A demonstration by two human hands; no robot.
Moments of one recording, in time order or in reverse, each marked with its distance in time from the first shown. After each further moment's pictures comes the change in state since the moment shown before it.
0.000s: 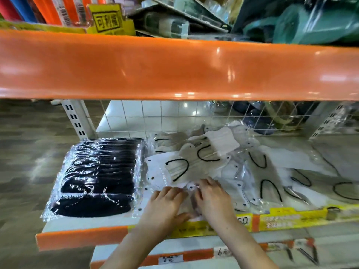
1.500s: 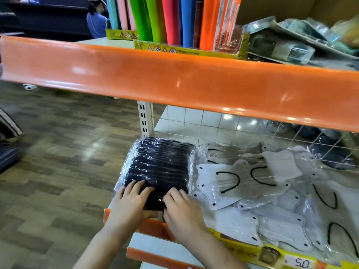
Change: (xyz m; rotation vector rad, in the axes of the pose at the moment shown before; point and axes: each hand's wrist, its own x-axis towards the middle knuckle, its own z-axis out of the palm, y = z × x) left_hand -0.106 -0.138 -0.040 0.253 -0.040 -0.517; right_hand 0.000 -0.157 0.052 0.071 0.061 -0.631
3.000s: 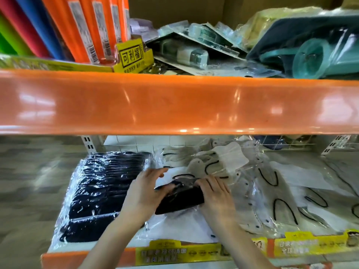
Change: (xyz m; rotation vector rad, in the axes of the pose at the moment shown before) left_hand 0.072 0.132 -0.075 -0.710 -0.017 0.098; right_hand -0.055 0.138 -0.068 -0.074 0.347 0.294
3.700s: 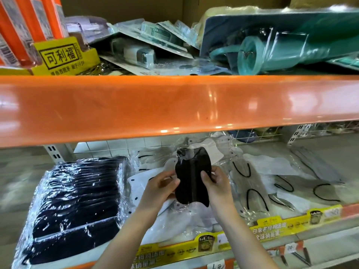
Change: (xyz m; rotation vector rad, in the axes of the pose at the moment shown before) left_hand 0.014 0.047 0.067 -0.910 -0.204 -0.249; right_hand 0.013 0.035 -0.031 1.001 0.078 1.006
